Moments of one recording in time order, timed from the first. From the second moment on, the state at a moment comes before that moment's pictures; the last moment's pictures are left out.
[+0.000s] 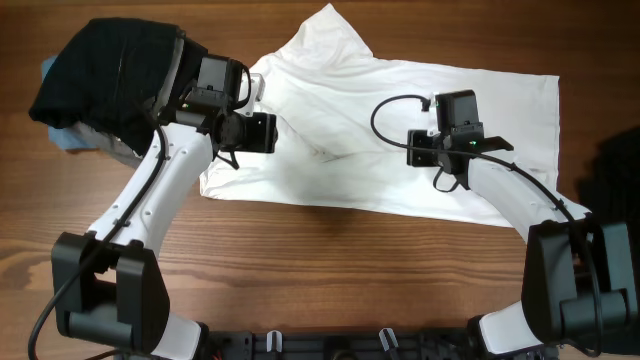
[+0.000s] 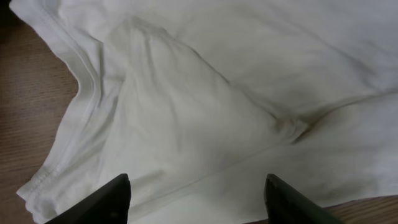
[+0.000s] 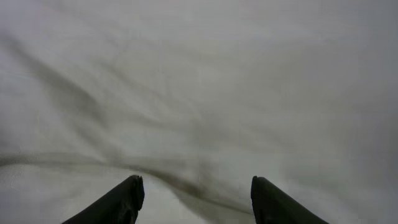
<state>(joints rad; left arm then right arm) -0.23 1.68 1.26 -0.72 0.16 -0.11 0.17 1.68 0.93 -0.32 -0.02 0.13</state>
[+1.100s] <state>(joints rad) -0.05 1.92 1.26 -0.43 0.11 -0.18 0.01 1.44 0.93 -0.79 0.00 0.56</state>
